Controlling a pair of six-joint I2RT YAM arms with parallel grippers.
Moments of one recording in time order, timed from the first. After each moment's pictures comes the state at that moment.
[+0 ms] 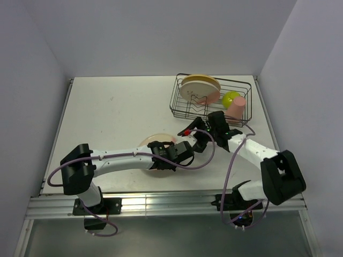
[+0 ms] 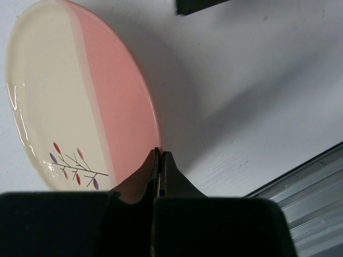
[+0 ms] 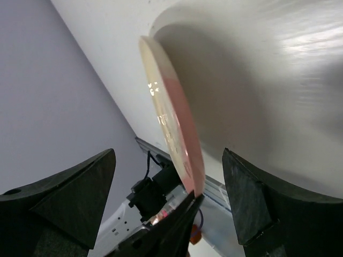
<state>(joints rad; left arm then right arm) -1.24 1.65 1.21 -0.65 -0.41 -0.41 0.38 1.31 0.66 -0.15 -0.48 1.26</state>
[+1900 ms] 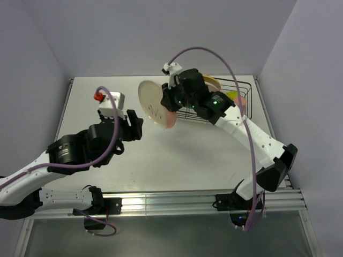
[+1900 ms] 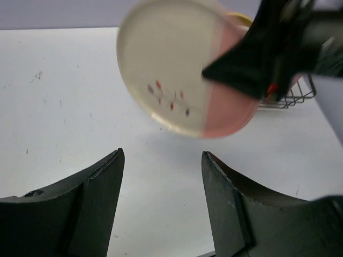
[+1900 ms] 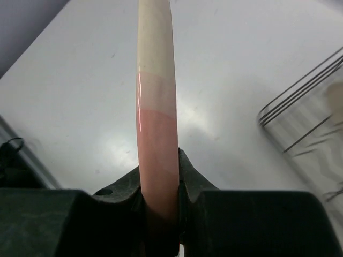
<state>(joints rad) -1.24 0.99 1.46 -0.85 -0.90 -0.56 0.76 1.52 1.61 -0.61 -0.03 0.22</state>
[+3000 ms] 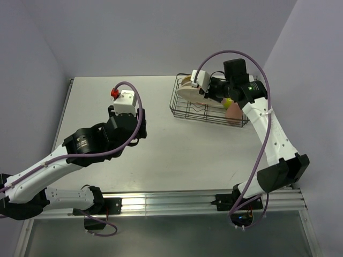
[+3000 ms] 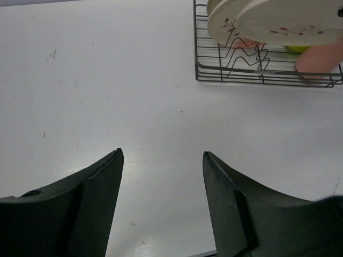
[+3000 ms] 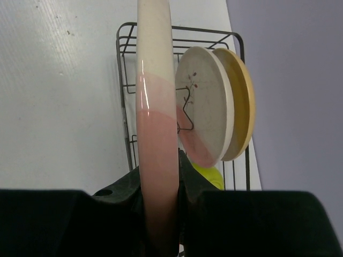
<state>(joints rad) -1.14 1.11 1.45 -0.91 -0.82 -0.56 0.29 1.44 1.65 -0.90 -0.39 -1.00</state>
